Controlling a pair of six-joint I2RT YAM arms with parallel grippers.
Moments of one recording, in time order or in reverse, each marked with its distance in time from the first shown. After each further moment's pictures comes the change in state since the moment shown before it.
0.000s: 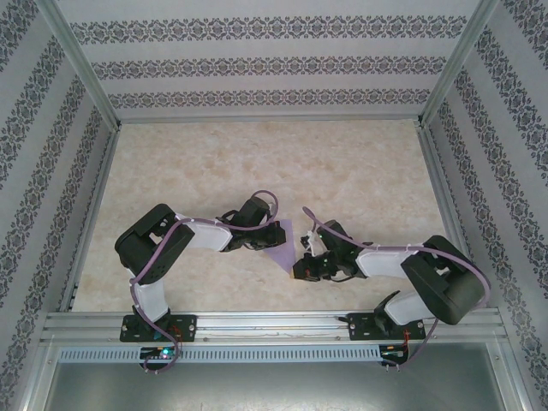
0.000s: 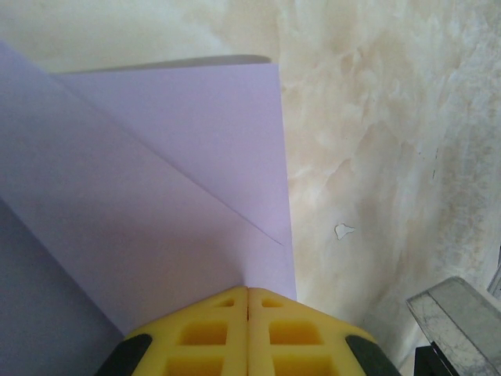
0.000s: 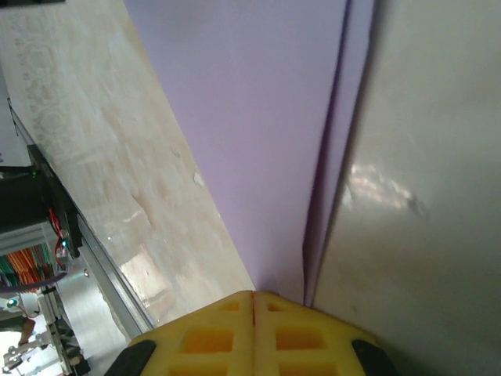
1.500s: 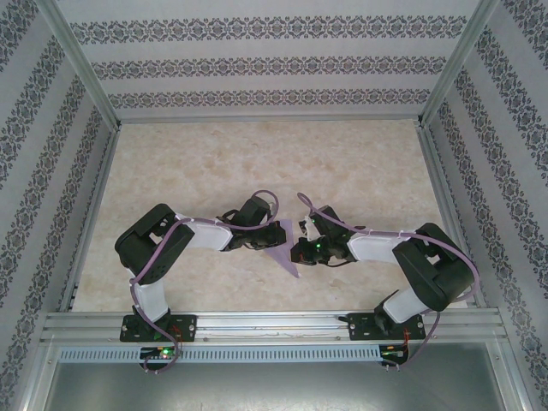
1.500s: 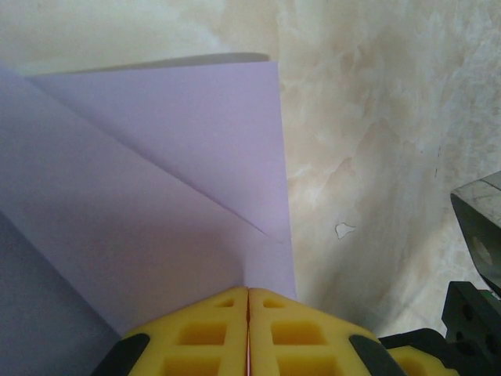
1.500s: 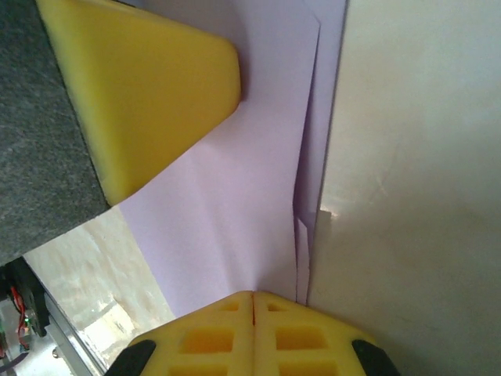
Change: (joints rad) left arm 0.000 -0.003 0.012 -0.024 -0.002 0.009; right arm -0.032 0.117 0.188 -0.116 0.158 -0.050
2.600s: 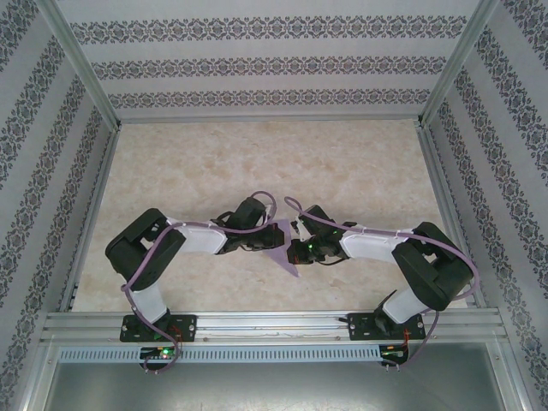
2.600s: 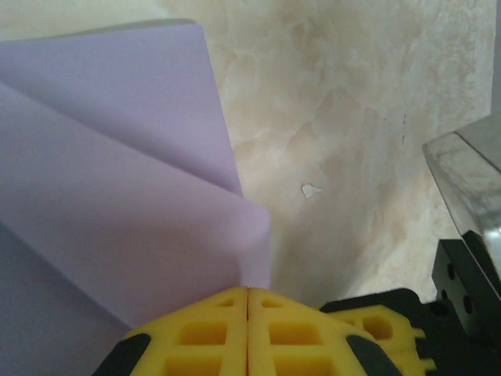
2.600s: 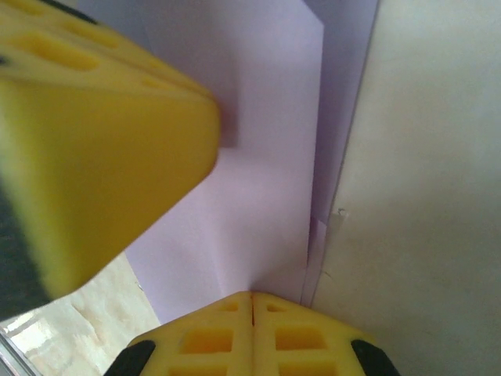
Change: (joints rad) left arm -0.001 -0.062 -0.052 0.030 0.043 0.047; right arm 0.074 0.014 0.094 -0.150 0.156 -0.089
